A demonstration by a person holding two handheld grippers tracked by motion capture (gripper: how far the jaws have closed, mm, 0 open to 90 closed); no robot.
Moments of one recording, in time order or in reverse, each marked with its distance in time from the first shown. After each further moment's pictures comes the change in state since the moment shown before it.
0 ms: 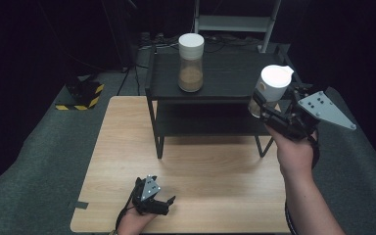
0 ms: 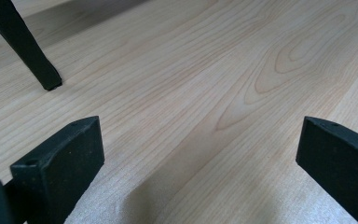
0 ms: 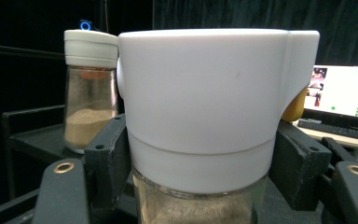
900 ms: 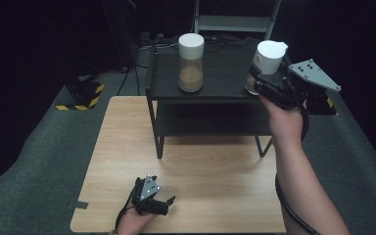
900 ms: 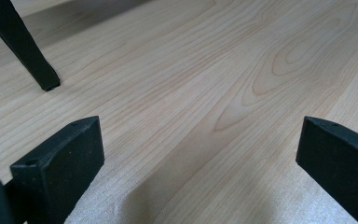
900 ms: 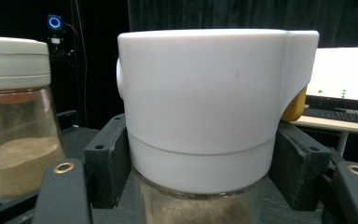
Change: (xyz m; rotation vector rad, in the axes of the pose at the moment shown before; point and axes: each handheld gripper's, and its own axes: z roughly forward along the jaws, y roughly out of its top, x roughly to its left) left arm 0.004 -0.002 -0.001 -0.009 -0.014 -0.010; right arm -0.015 0.015 0.061 0.049 -0.064 0.059
